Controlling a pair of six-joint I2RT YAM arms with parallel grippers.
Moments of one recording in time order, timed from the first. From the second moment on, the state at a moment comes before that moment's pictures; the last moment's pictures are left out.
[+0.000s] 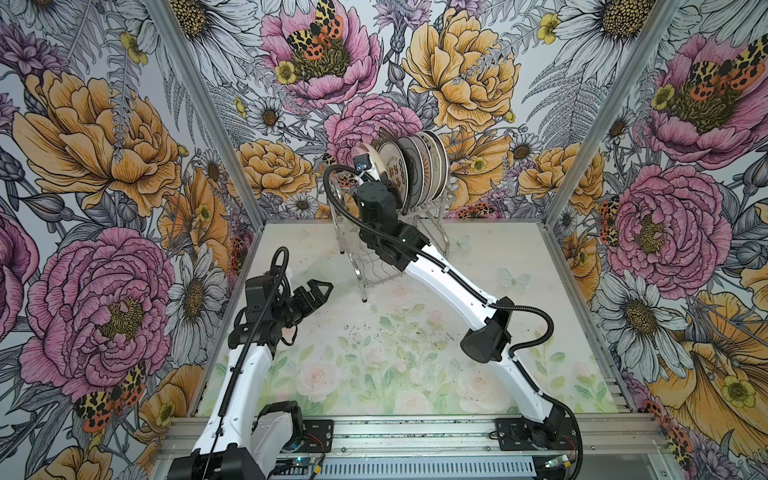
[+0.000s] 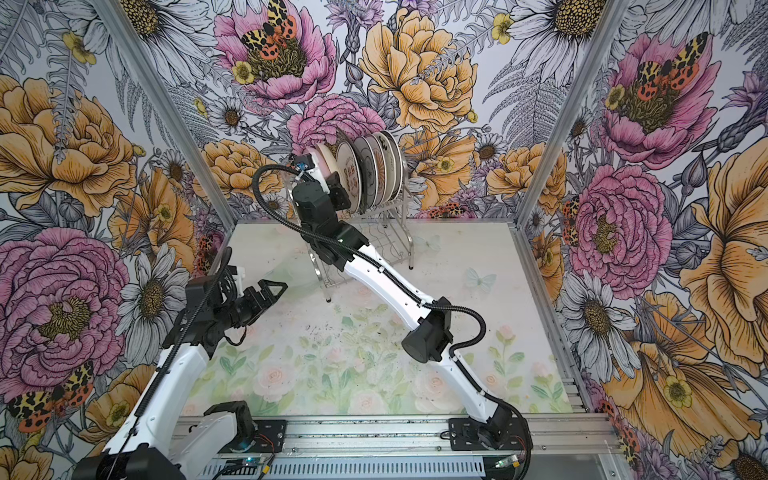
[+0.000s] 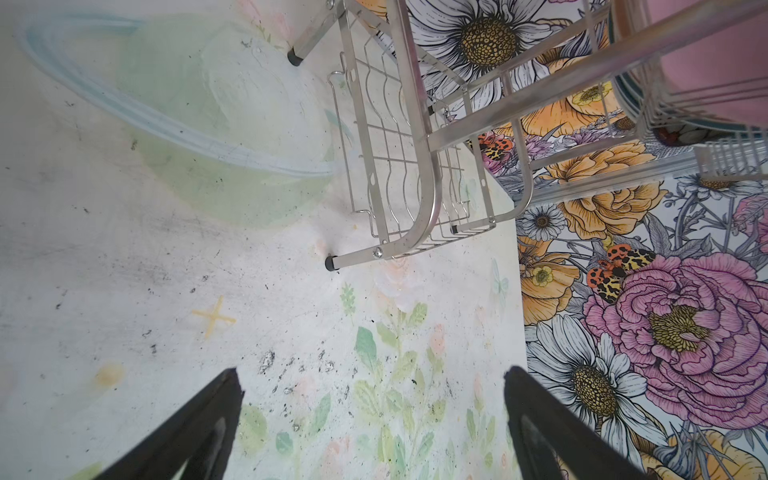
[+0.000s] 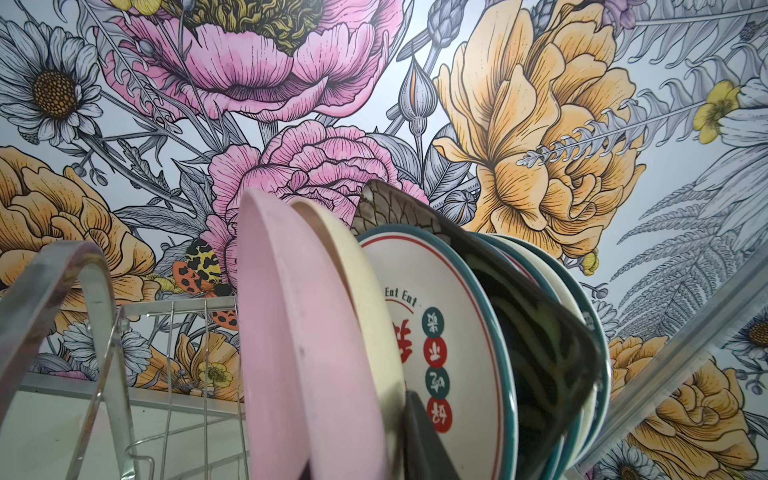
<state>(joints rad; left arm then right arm) 0.12 0.94 0.68 -0.39 0.56 -0.60 0.89 2.40 2.75 -0.32 0.96 -0.33</state>
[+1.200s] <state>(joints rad) 0.13 0.92 0.67 -0.39 0.56 -0.60 0.91 2.23 2.58 -0.40 0.84 -0.28</state>
